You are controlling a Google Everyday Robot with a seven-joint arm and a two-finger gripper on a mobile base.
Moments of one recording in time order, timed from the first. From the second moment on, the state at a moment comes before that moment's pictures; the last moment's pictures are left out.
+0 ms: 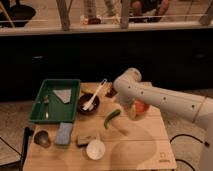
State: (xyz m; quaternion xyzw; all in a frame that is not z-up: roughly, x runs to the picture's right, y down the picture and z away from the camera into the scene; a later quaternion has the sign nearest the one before) arm 0.115 0.122 0.812 -0.28 -0.09 -0.34 0.89
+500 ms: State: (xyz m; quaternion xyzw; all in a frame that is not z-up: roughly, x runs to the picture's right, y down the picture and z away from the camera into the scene) arm 0.102 0.129 0.832 -0.28 -0.12 -0.36 0.88
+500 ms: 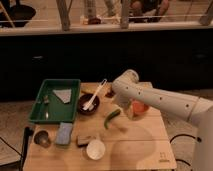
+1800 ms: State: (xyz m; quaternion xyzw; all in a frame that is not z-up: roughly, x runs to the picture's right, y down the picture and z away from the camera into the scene) arm 0.088 0.159 0.876 -0.29 -0.16 -0.35 0.88
